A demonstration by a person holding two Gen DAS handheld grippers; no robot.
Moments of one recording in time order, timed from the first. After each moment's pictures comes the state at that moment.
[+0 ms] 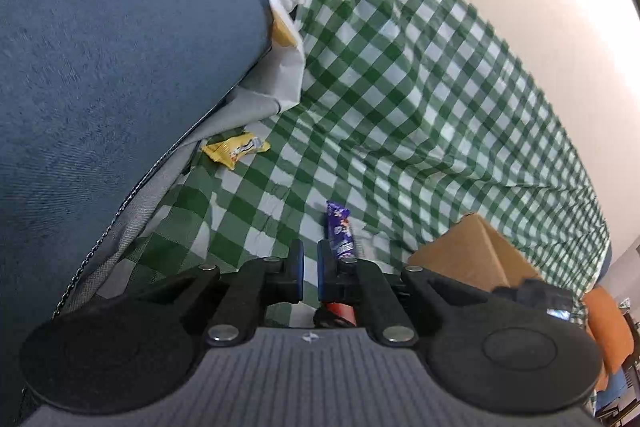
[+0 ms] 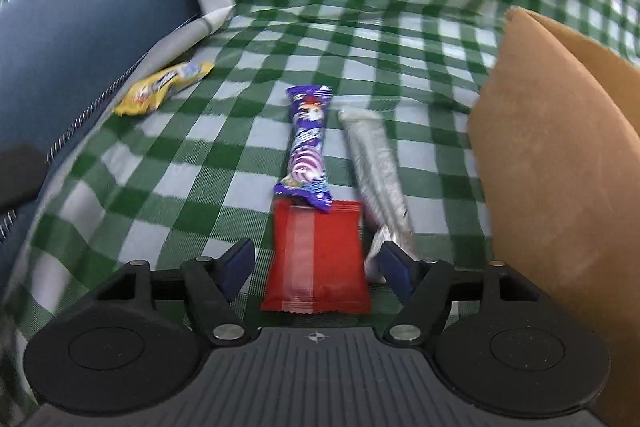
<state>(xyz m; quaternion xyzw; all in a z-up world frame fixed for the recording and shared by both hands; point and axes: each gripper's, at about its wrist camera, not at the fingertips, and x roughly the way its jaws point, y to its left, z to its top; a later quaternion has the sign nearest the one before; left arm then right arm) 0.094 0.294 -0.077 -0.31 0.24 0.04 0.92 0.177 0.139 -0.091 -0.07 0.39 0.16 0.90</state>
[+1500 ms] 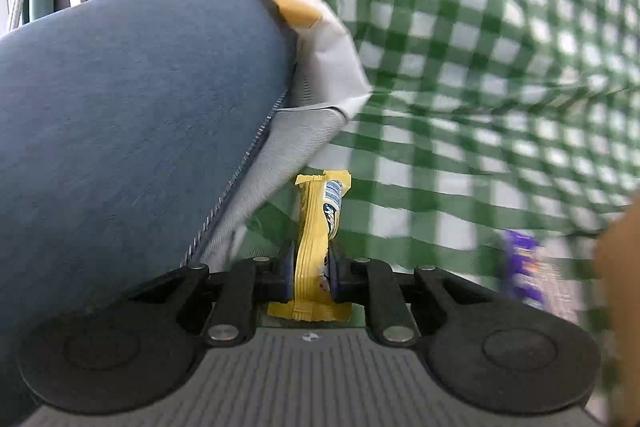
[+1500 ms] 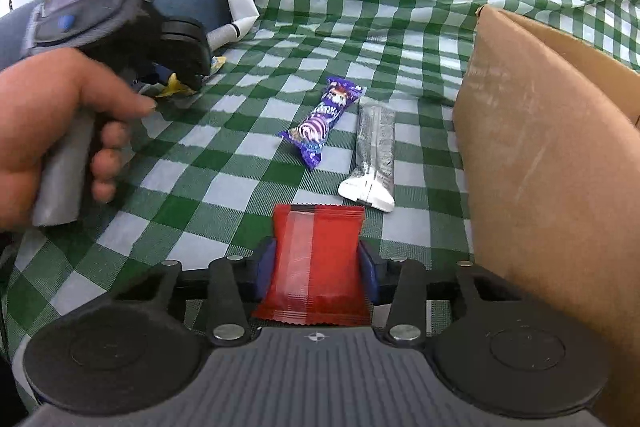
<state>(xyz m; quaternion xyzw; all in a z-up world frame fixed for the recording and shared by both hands) 0.231 0.290 -0.098 -0.09 0.32 0.17 0.93 0.116 0.092 -0.102 -0.06 0.34 0.20 0.92</state>
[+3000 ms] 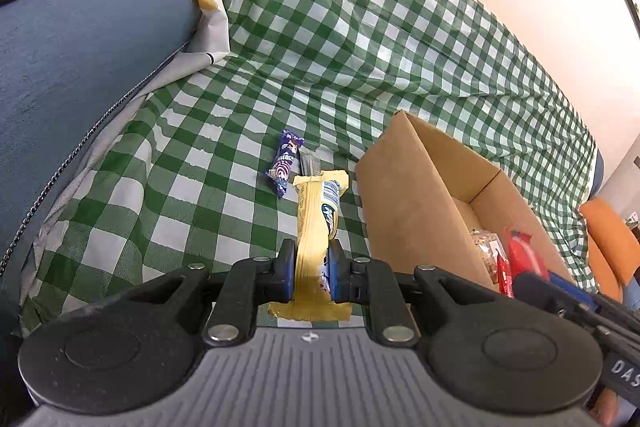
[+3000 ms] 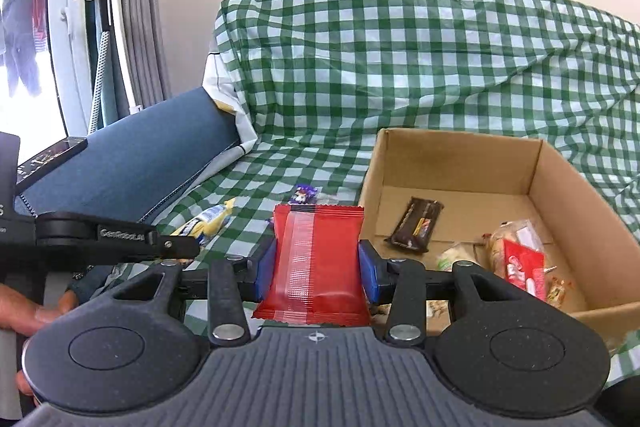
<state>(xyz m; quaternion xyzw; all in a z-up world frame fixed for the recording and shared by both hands) 0.022 0.189 -0.052 -0.22 0.29 0.00 0.93 -0.001 -0.060 0.009 0.01 0.22 0.23 0.95</state>
